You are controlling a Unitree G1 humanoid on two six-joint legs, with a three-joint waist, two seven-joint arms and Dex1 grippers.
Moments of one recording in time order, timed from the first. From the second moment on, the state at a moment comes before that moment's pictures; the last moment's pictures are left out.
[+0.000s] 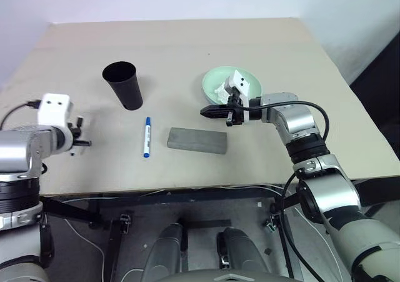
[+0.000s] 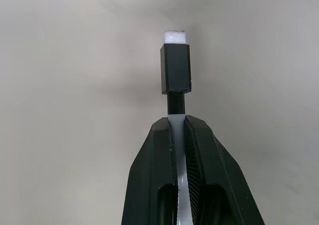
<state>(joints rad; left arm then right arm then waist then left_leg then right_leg) -0.54 0.83 0.27 -0.05 -0.27 1.25 -0.23 -0.96 -0.34 0.14 0.54 0.21 0.40 1.22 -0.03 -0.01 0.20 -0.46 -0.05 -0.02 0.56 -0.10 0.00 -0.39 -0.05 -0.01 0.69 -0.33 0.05</state>
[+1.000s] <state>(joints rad) -0.85 0.59 0.30 0.50 -0.27 0.00 -0.52 -0.88 -0.32 0.03 0.31 0.39 0.45 1.06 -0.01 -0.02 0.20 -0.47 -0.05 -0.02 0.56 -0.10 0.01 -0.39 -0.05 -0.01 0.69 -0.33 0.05</state>
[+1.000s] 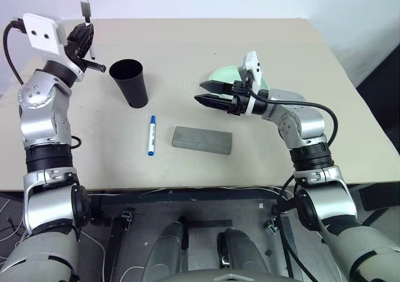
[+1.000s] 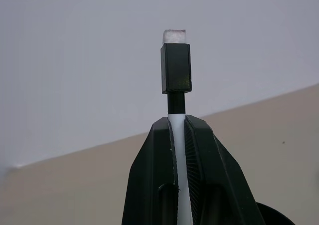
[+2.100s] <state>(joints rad) -0.99 0.47 0.30 0.98 -0.30 -0.30 -0.65 -0.84 -0.37 0.03 0.31 0.33 0.38 0.99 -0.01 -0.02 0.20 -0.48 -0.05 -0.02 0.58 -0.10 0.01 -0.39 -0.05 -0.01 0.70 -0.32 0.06</state>
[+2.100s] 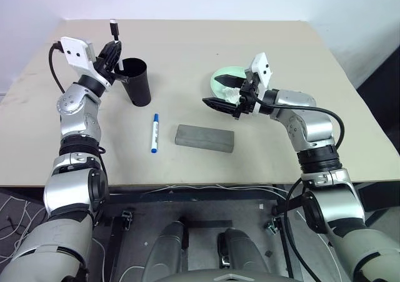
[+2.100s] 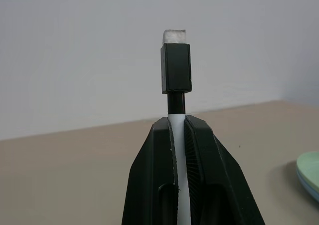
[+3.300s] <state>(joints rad) -0.73 0.55 0.36 0.06 -0.36 0.50 -0.27 -0.84 -0.38 0.03 0.33 0.32 0.36 0.99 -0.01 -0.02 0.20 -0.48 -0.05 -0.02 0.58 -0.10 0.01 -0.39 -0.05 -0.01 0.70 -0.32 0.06</state>
